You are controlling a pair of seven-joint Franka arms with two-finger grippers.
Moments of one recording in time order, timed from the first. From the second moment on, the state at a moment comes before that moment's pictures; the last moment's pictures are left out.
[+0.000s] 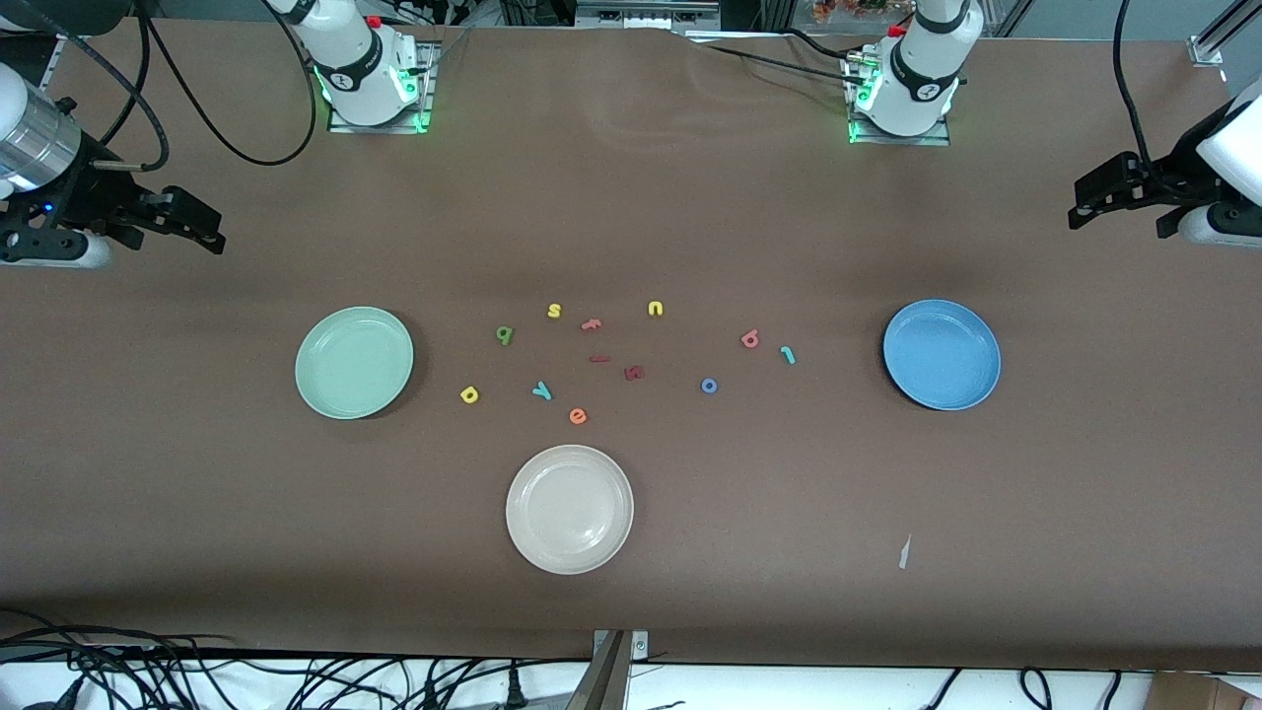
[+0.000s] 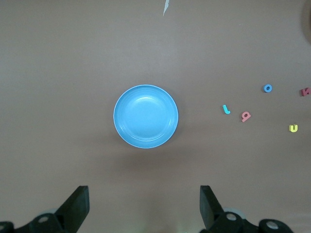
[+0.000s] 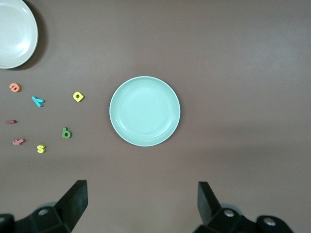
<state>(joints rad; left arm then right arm) -0.06 -0.02 0.06 -1.58 -0.03 1.49 0.07 0.02 -0.04 0.04 -1.72 0.01 1.66 0.11</state>
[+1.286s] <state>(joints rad) -0.06 -0.02 0.05 -1.58 -0.03 1.49 0.07 0.25 0.26 0.05 -1.75 0.01 1.82 0.24</state>
